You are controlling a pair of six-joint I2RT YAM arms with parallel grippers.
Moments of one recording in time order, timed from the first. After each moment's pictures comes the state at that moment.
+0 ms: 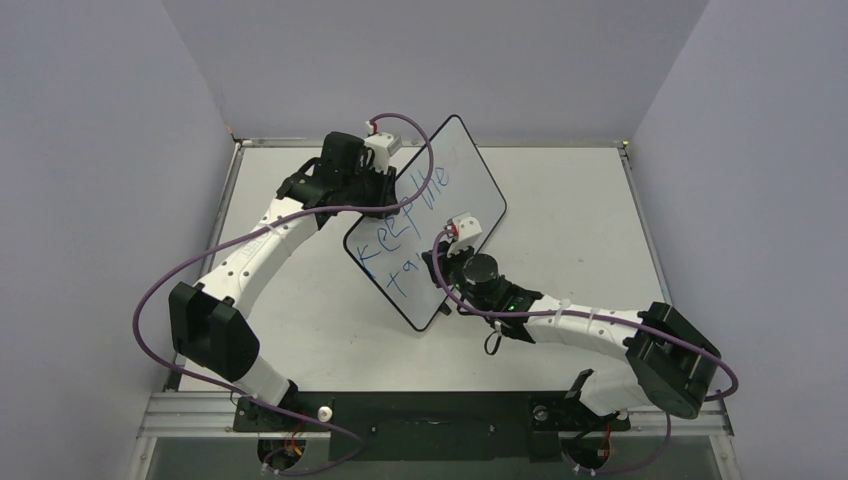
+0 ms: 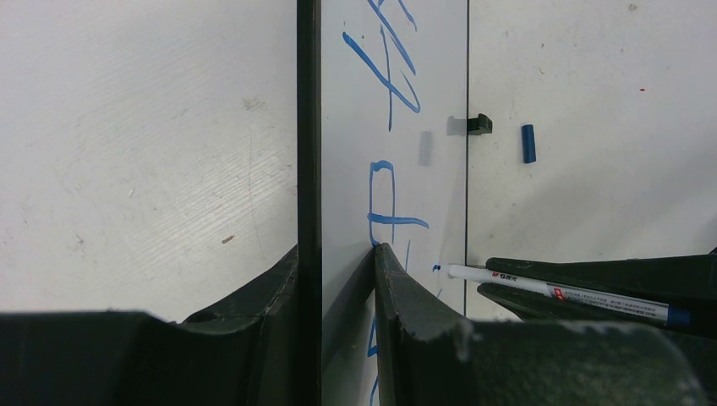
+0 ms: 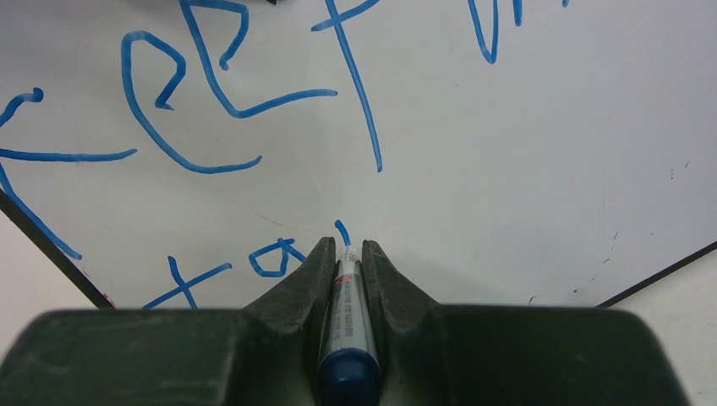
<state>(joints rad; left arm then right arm) -0.47 1.58 1.50 -0.63 0.22 -0.10 0.93 1.36 0.65 0.50 0.31 0.28</state>
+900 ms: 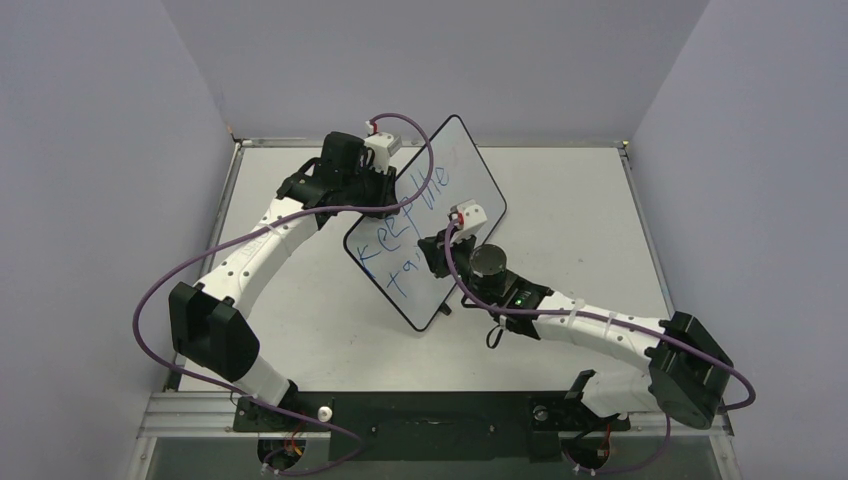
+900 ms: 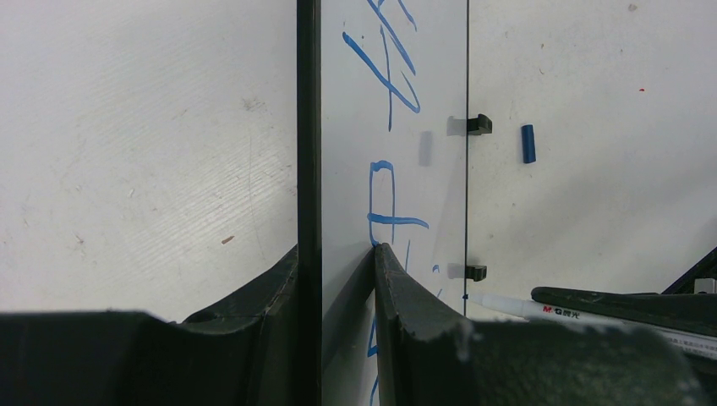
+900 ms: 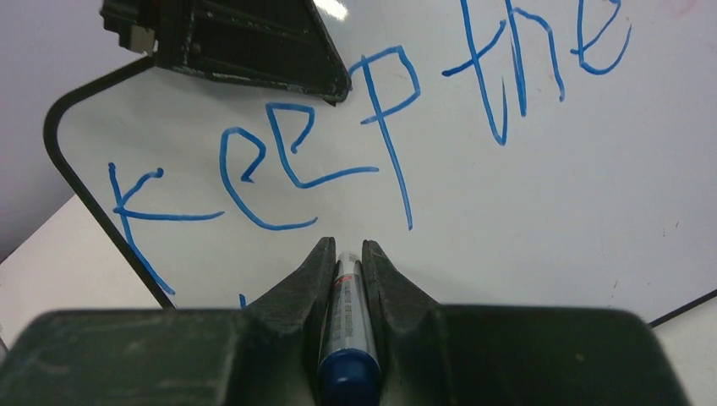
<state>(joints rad) -0.48 1.58 1.50 -0.63 0.22 -0.10 0.93 1.29 0.72 0.43 0.28 0.27</state>
